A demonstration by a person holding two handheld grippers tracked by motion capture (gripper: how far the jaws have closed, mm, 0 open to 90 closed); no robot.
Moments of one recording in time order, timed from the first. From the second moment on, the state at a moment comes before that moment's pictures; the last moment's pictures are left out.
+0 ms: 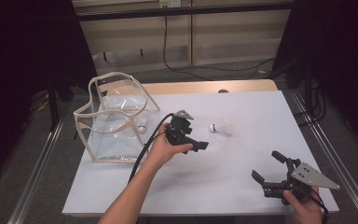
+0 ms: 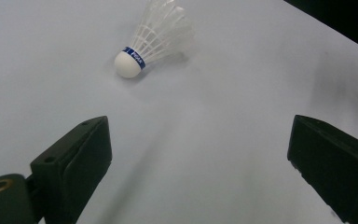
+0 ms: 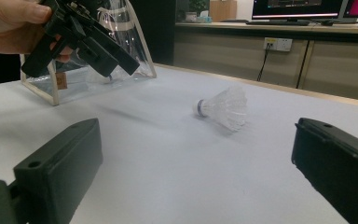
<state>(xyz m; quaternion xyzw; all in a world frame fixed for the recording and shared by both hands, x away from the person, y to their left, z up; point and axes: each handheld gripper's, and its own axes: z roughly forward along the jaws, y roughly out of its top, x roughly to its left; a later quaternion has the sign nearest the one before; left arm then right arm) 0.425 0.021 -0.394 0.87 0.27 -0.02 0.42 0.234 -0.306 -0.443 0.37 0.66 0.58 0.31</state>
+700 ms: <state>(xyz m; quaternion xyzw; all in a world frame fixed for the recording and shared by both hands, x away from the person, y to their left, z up) 0.433 0.016 -0.407 0.86 0.28 -0.02 0.42 0.234 -0.306 -0.443 0.37 0.66 0.58 0.31</state>
